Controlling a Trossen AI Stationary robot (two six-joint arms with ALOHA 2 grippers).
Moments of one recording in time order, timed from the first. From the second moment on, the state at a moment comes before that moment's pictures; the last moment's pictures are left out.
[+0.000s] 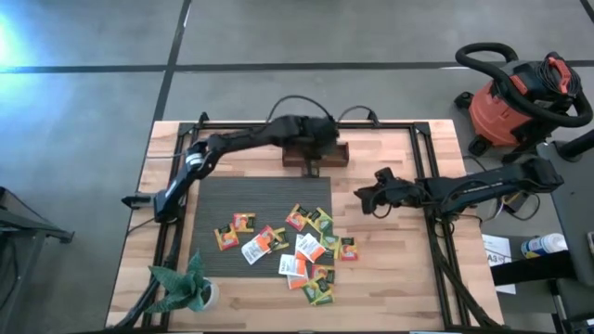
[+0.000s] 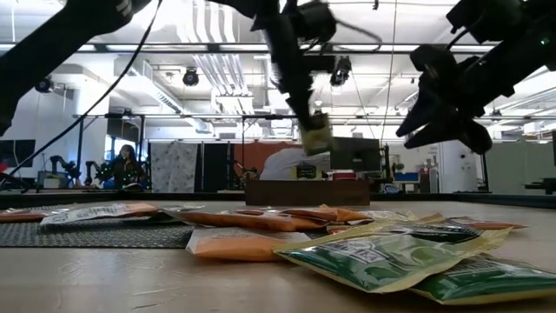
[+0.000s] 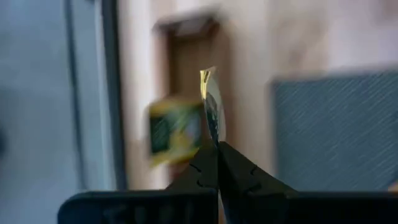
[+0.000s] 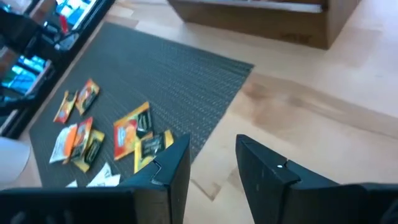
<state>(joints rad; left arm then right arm) 0.29 2.18 2.20 -1.08 -0.22 0.45 0.05 0.93 0.35 -0.07 0.37 1.01</state>
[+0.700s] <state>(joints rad) 0.39 2.18 2.00 -0.92 -0.14 0.63 0.03 0.95 0.34 -0.08 0.37 1.05</state>
